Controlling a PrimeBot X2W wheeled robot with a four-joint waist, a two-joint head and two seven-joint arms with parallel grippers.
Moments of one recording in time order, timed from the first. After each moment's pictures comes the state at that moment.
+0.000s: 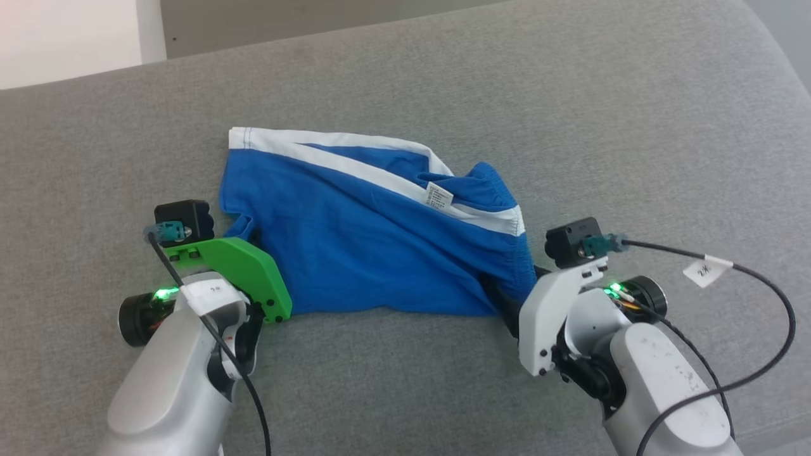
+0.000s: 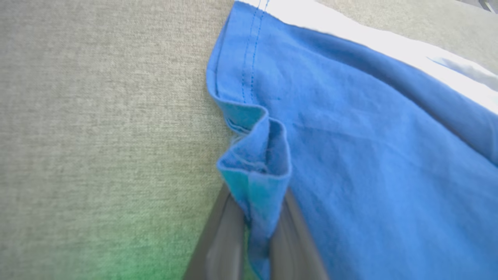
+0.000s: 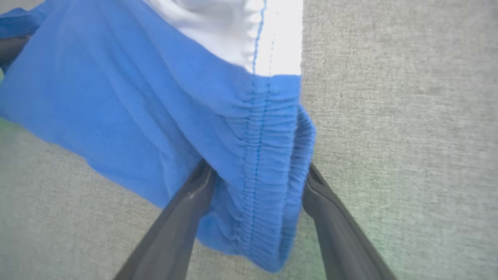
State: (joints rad) left arm -0.43 0.30 -0.38 0.31 -0.64 0.31 0.25; right arm -0.37 -0.05 0.30 0.35 0.32 0.13 0.43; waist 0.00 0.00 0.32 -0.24
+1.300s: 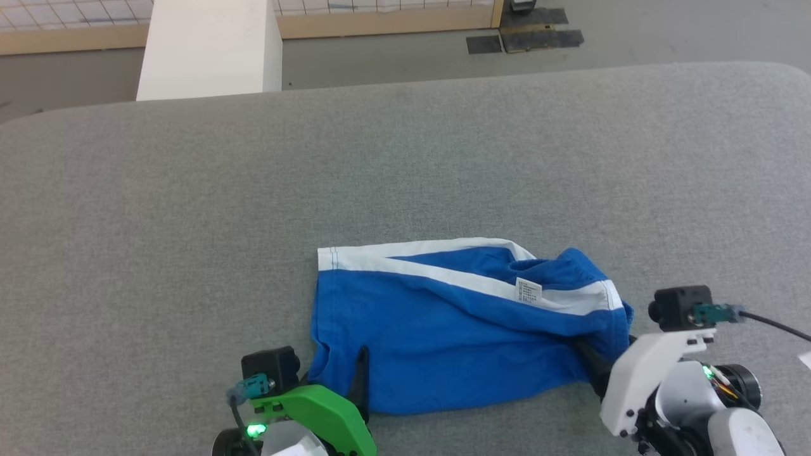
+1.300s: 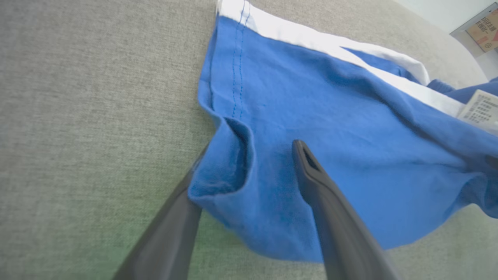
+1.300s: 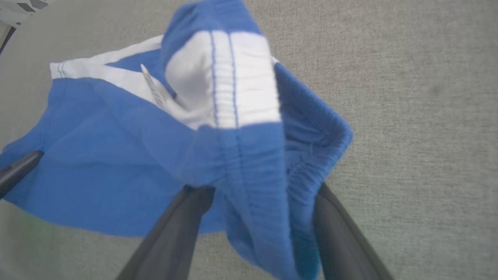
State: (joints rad) left arm -0.03 0.19 -0.50 0.05 -0.66 0.32 0.07; right arm -0.05 -0.05 0.01 0.04 0.32 0.13 0.56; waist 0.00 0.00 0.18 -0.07
